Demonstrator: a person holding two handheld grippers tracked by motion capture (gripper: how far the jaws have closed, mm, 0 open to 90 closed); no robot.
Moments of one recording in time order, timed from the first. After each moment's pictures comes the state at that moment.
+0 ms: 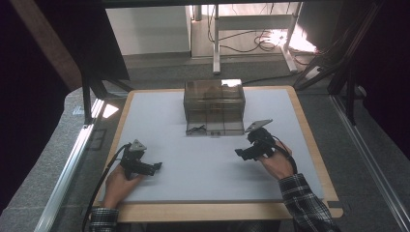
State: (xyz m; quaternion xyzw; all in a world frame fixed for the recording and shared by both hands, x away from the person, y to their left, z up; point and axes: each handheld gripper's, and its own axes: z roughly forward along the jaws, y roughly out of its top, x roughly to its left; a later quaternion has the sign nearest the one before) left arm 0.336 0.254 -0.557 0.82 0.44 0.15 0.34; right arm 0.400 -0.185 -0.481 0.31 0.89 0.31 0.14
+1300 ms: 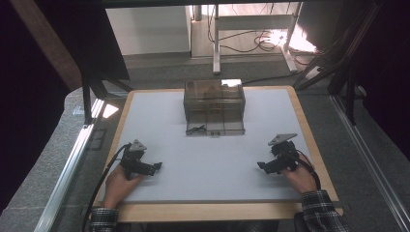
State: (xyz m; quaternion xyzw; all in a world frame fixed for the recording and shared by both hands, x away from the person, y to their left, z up) left arm 0.336 0.254 -0.557 0.82 0.44 0.15 0.34; right arm 0.376 -0.259 -0.510 0.34 0.89 0.28 0.15
